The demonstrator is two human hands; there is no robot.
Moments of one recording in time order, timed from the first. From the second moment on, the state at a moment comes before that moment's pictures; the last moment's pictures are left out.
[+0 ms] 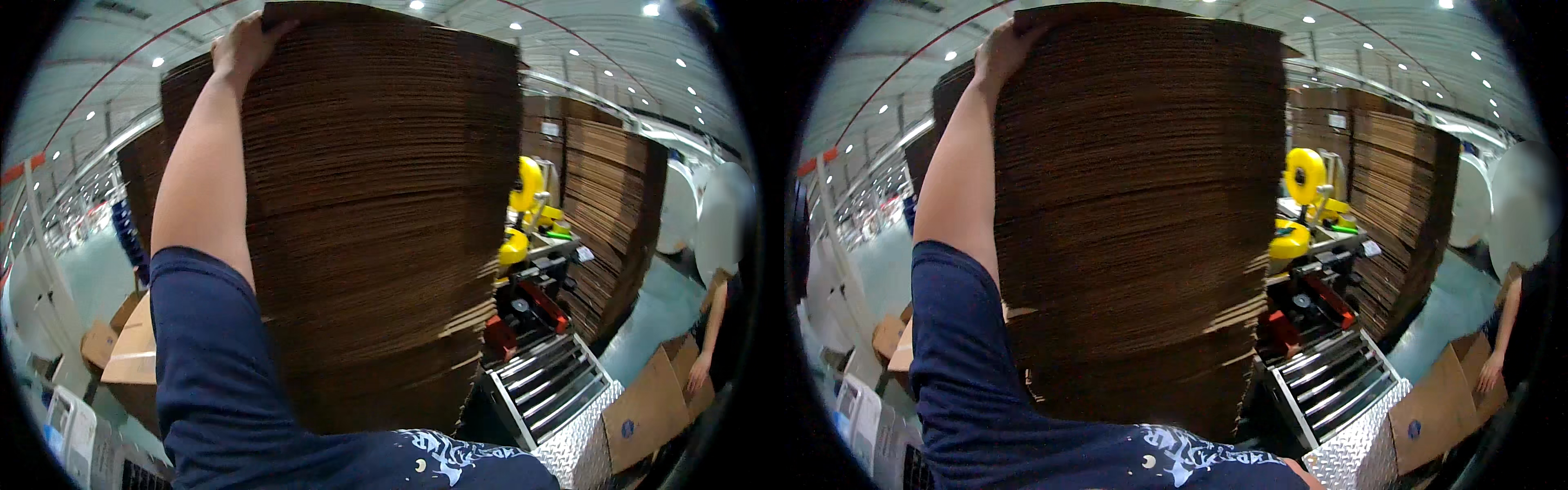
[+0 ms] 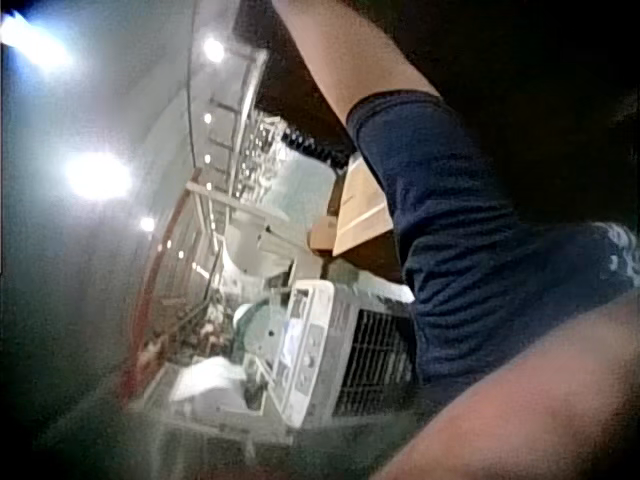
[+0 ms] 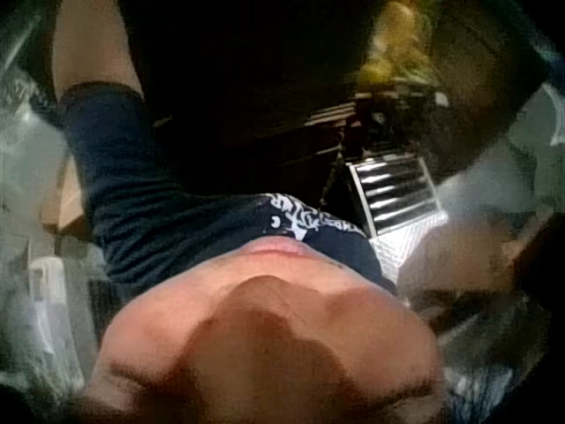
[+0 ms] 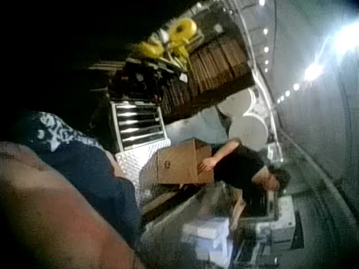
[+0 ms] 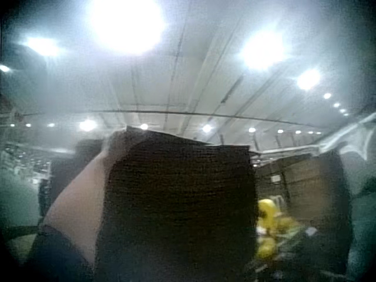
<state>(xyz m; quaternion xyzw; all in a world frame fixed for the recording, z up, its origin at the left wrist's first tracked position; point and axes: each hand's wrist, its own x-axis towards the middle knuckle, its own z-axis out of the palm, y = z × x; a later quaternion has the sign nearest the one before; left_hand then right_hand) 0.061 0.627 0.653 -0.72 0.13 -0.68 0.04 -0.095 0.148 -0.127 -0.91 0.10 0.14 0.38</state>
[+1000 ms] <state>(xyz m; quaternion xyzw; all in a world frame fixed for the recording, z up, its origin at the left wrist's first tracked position) -0.146 -0.046 0.190 -0.44 0.85 -0.15 -0.24 -0.381 -0.064 0.129 -0.50 0.23 -0.10 0.83</state>
